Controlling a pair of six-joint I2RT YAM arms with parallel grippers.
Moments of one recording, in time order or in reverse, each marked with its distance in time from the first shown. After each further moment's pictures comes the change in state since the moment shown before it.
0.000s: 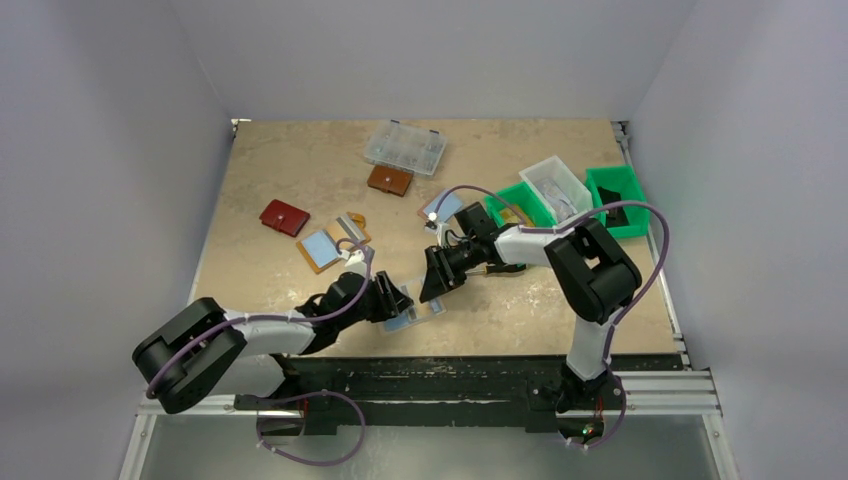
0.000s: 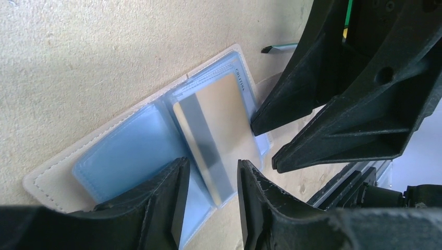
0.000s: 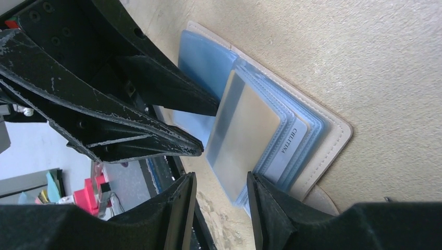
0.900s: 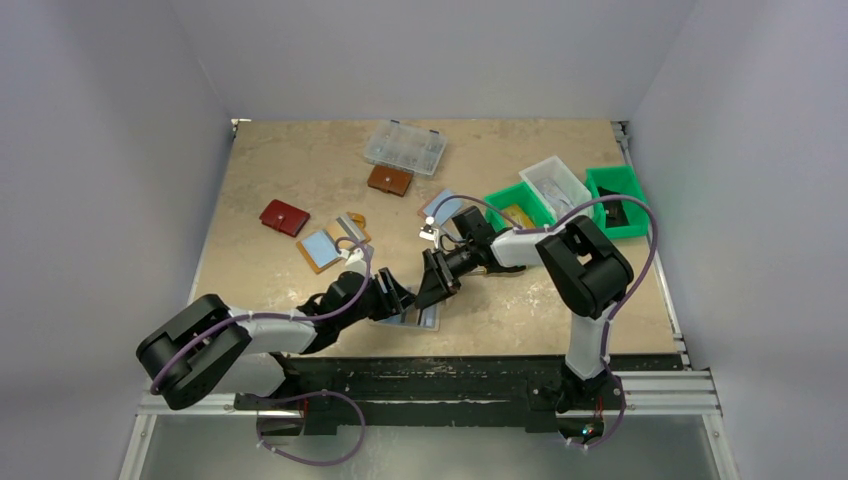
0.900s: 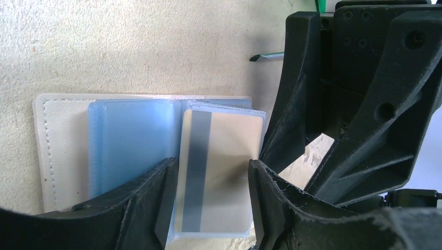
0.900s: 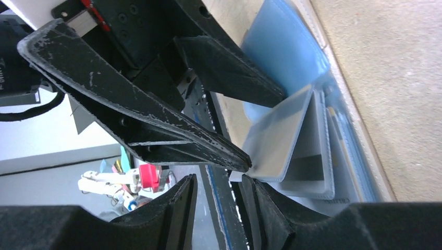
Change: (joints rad) left arm 0.000 0.031 0.002 0.066 0.008 -0.047; right arm 0.007 0.050 -0.017 0.098 -0.235 0.158
